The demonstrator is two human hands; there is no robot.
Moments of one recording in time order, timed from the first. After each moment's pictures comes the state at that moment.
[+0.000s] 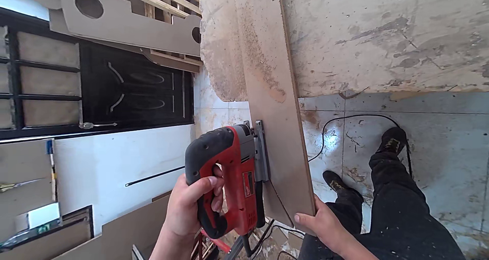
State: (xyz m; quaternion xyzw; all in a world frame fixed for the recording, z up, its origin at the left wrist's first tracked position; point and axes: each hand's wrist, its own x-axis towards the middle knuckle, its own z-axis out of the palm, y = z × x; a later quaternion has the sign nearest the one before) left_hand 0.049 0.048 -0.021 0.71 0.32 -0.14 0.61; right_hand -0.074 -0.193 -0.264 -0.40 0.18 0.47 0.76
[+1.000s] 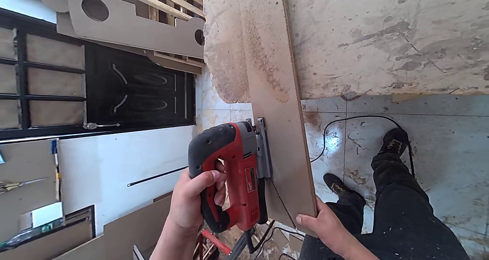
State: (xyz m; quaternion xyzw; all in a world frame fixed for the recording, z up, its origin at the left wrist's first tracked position) left_hand 0.061 0.046 -0.019 0.71 0.34 -0.14 0.60; right_hand -0.073 -0.193 -0.264 -0.41 0.18 0.48 0.76
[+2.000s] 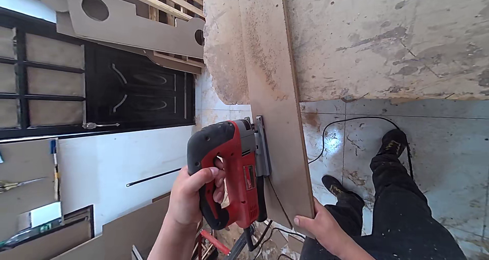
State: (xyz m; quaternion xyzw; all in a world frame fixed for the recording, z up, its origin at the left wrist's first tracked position) left_hand 0.072 0.043 -0.018 0.70 0.34 -0.14 0.61; right_hand -0.072 -0.191 -0.262 -0.40 0.18 0.48 0.75
